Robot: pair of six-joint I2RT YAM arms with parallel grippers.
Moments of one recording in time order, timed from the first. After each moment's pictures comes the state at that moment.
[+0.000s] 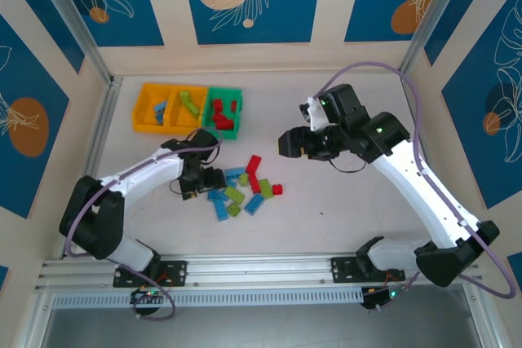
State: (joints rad) left arm -0.53 1.51 0.98 -0.89 0.08 -0.78; right arm 0.58 1.26 1.47 -1.14 -0.39 0.56
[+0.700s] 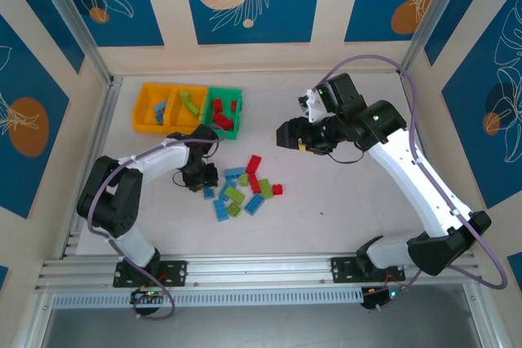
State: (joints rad) left arm -0.45 1.67 1.05 -0.87 0.11 -0.66; right arm 0.56 1.34 1.60 -1.19 -0.43 0.59
